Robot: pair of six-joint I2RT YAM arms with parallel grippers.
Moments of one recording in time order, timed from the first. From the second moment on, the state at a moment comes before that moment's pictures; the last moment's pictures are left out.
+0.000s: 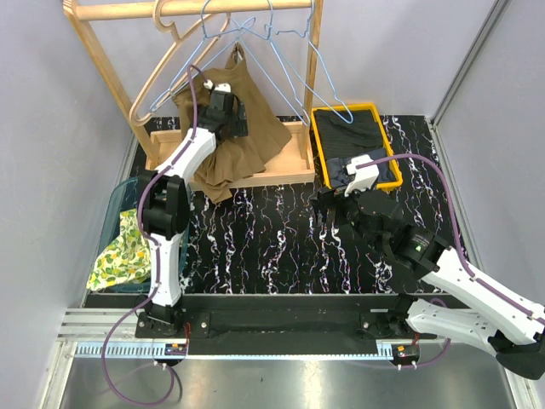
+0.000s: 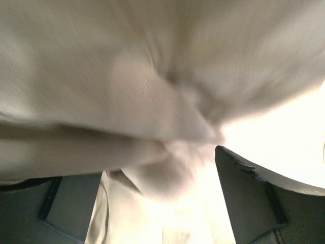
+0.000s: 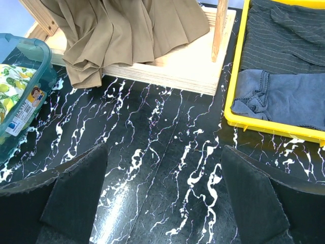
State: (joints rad) left arm -0.27 2.18 1.97 -0.44 -0.28 -0.28; right arm 0.91 0.90 0.98 -0.37 0.46 0.27
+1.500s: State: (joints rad) left arm -0.16 1.24 0.91 -0.81 -0.42 -0.46; right arm 0.91 0.90 0.88 -0.47 0.38 0.51
